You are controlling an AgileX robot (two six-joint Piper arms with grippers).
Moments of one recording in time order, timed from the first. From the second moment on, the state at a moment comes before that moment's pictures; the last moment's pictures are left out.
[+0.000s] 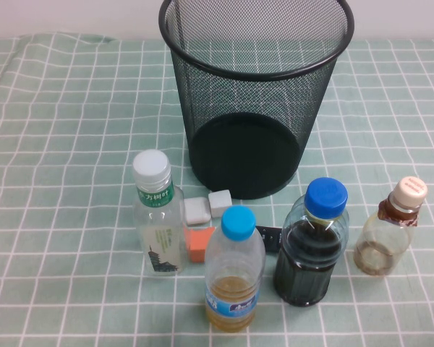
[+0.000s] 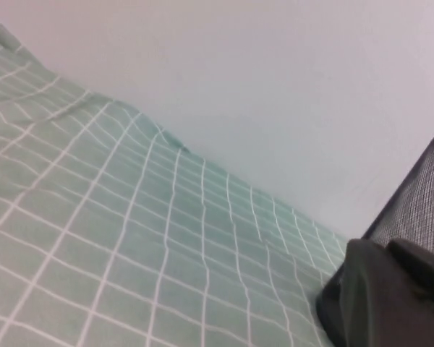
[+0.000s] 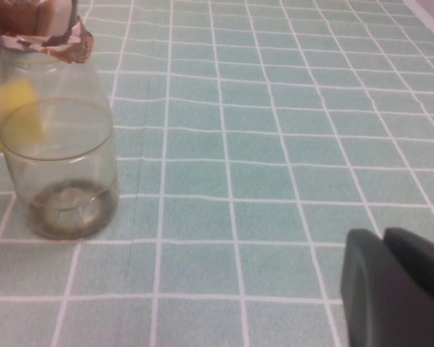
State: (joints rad) right arm -0.12 -0.04 0.03 0.16 0.34 -0.22; left arm -0.07 -0.01 0.03 -0.54 0.01 -0.05
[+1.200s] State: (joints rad) right arm -0.12 -0.04 0.03 0.16 0.34 -0.22; left arm -0.67 0.89 -0.39 -0.14 -0.30 0.11
